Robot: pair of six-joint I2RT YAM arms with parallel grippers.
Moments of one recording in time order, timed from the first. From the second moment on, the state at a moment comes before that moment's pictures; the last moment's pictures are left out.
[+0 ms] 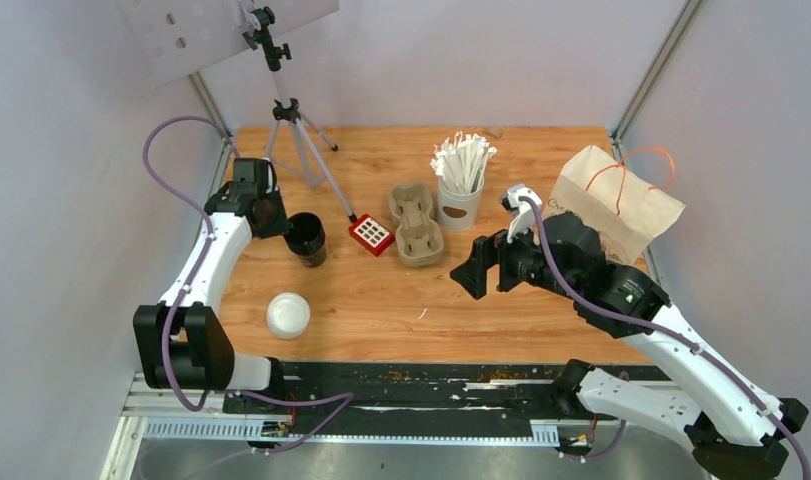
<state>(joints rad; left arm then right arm) -0.02 1.37 1.13 -0.72 -0.06 -0.28 0.82 0.86 1.13 -0.71 -0.05 0.36</state>
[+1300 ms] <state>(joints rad) -0.02 1.39 1.41 -0.89 -0.01 -0.24 0.82 0.87 1.05 -0.70 -0.03 0.39</state>
